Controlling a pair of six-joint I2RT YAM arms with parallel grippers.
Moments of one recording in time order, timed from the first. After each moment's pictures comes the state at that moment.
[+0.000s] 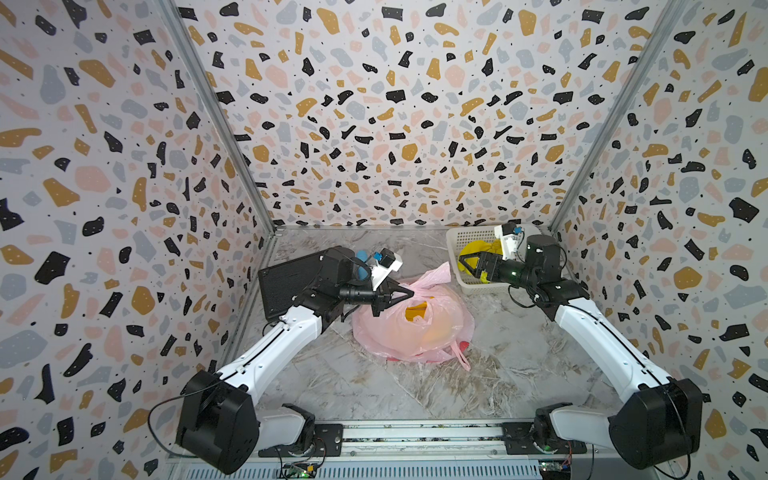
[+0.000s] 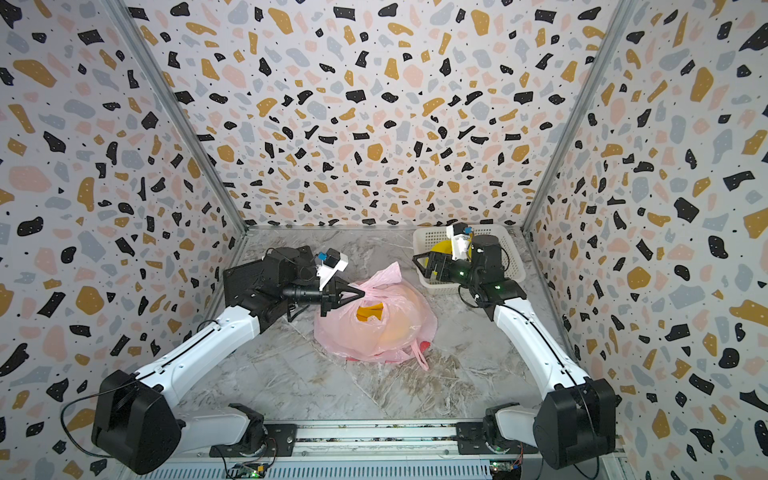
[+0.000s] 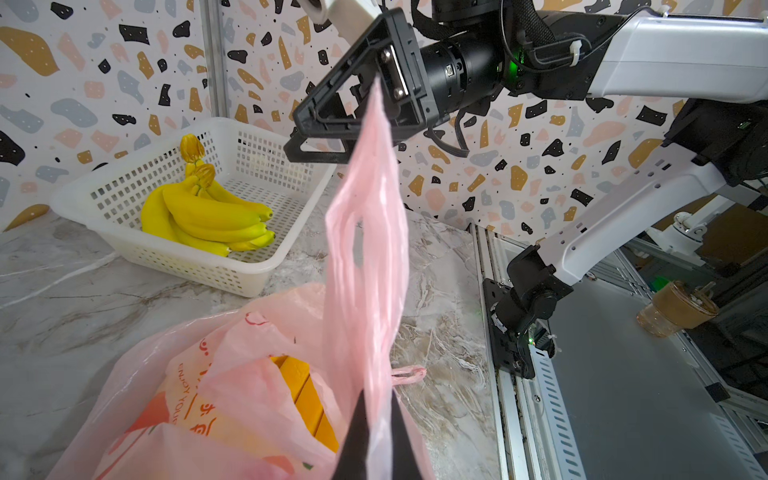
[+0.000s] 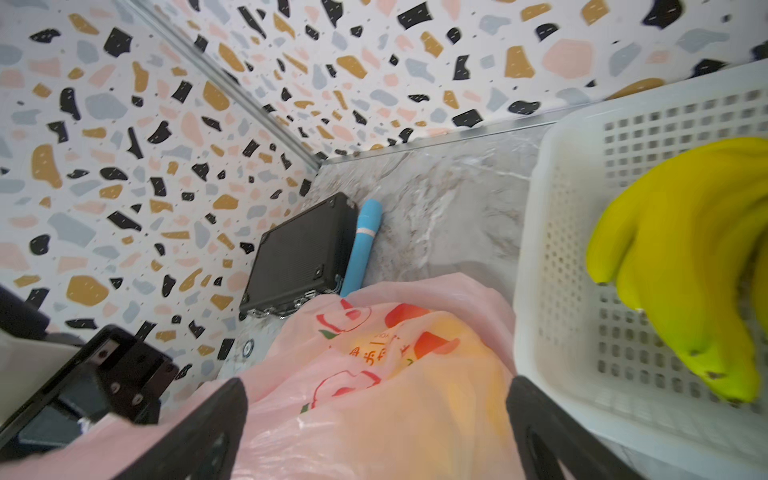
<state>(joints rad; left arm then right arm) -0.41 1.29 0.96 -0.11 1.01 0.10 0.25 1.26 1.05 -0.21 -0.54 0.45</state>
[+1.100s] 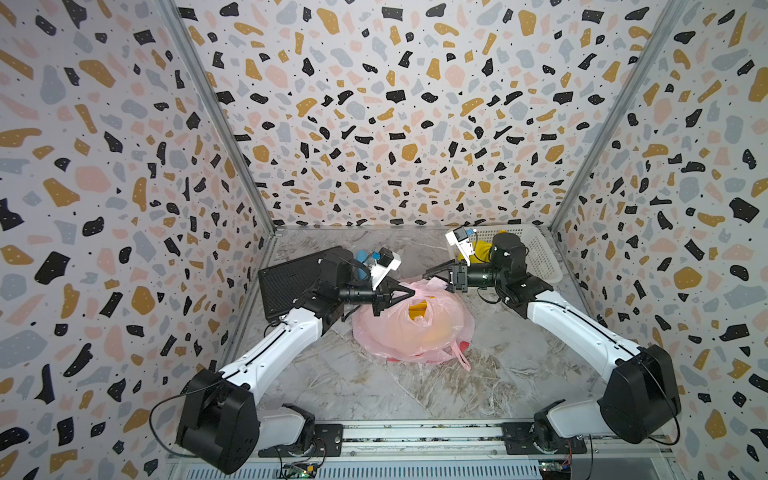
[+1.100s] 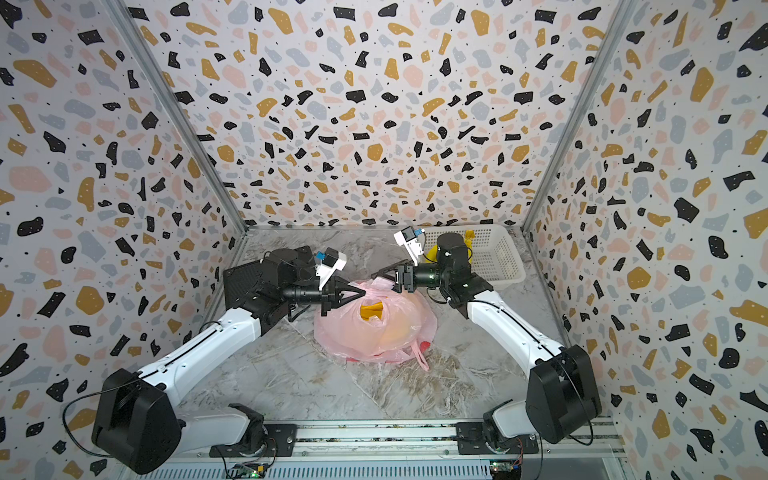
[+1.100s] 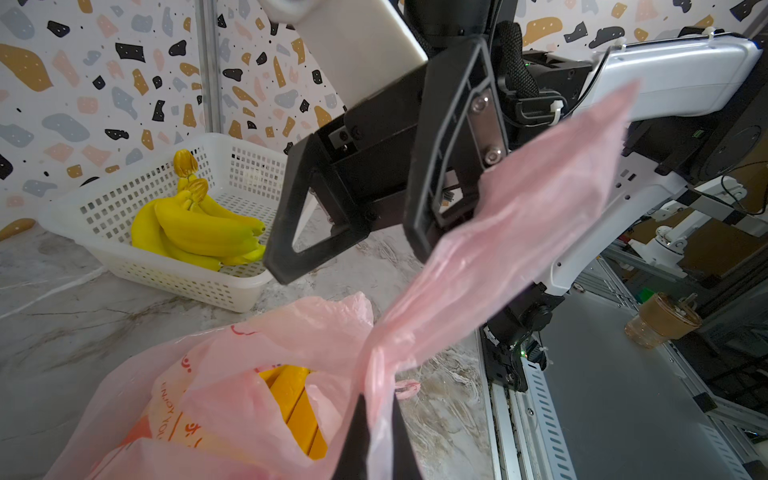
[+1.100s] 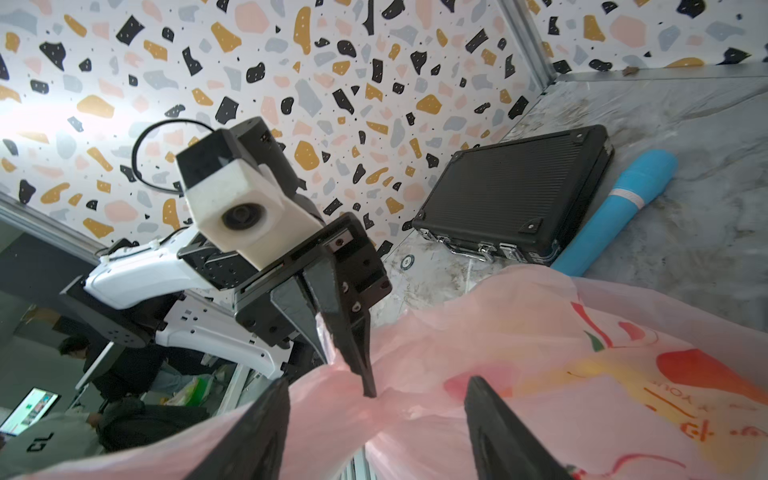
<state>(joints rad) -0.41 1.29 0.93 0.00 1.04 0.03 0.48 1.41 1.09 0.05 -1.02 0.50</state>
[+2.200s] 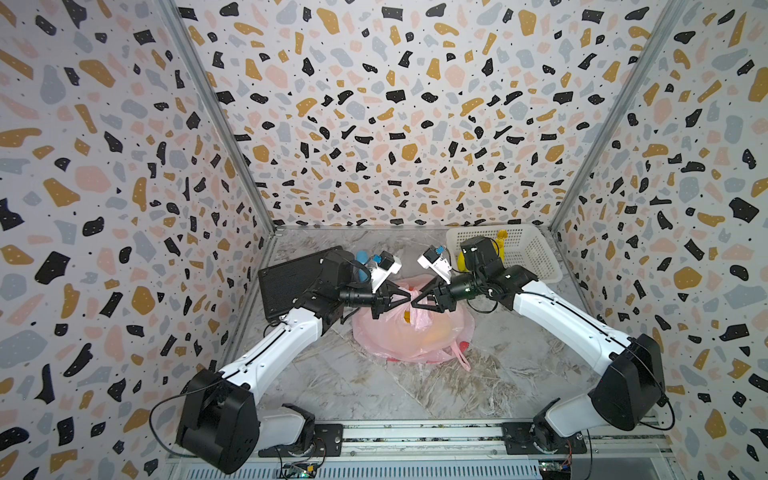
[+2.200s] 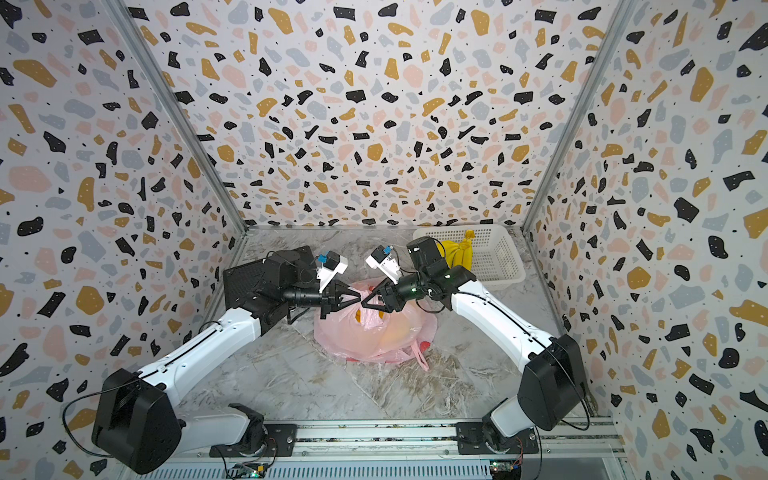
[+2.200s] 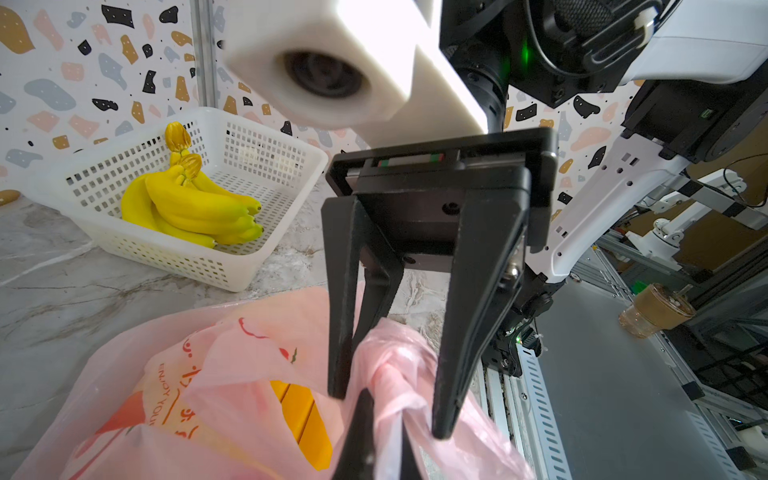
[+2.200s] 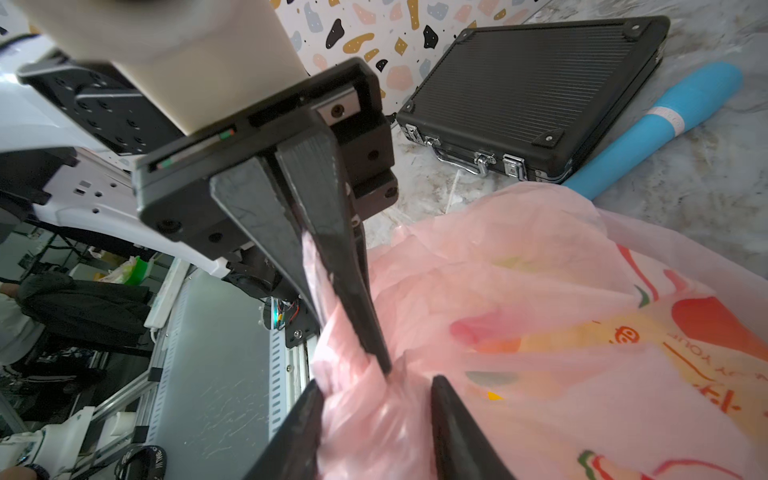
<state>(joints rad) -0.41 1.29 0.93 -0.08 1.04 0.07 0.62 1.49 1.29 -0.53 -0.86 -0.02</state>
